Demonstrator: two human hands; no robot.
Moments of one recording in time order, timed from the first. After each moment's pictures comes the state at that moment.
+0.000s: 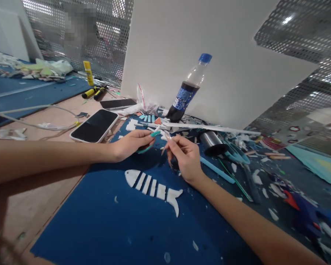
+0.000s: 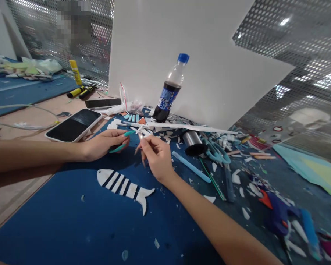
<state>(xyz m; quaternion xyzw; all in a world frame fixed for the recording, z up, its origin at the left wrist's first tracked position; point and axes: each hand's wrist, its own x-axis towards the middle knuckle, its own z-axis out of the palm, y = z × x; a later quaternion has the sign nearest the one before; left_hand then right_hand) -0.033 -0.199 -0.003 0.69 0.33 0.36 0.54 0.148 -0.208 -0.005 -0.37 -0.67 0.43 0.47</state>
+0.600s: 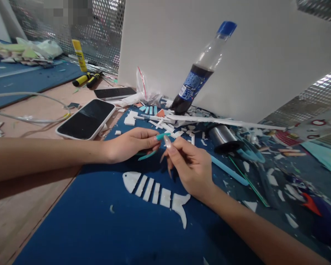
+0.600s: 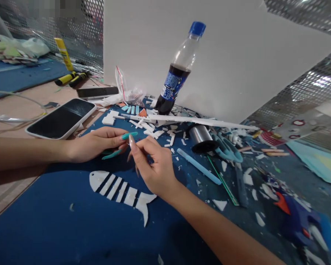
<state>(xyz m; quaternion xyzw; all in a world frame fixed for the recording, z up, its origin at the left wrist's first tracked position) -0.034 -0.199 0.005 0.70 0.32 0.29 0.57 0.143 -0.224 0.000 -0.36 -0.79 0.25 0.42</state>
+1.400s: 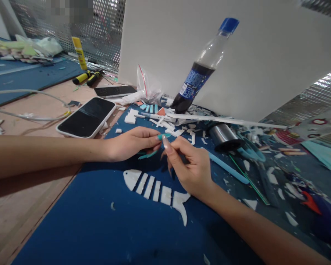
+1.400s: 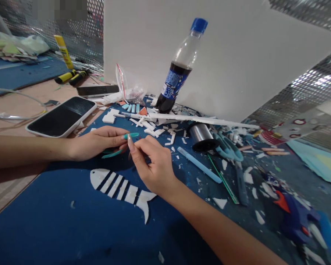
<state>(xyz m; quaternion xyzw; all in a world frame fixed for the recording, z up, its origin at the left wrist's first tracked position) -0.035 -0.199 0.001 0.68 0.31 0.28 0.60 0.139 -0.224 -0.001 -0.34 -0.82 0.18 0.41</state>
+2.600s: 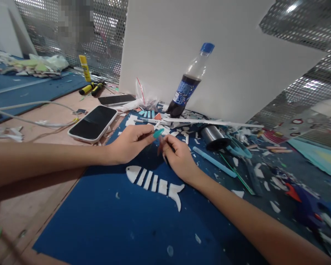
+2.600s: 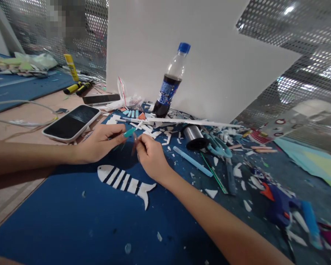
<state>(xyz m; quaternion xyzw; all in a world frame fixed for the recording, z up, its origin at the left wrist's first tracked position) -0.035 -0.210 0.000 0.80 0.40 0.38 0.24 0.141 -0.212 -0.005 -0.43 -0.80 0.27 0.33</state>
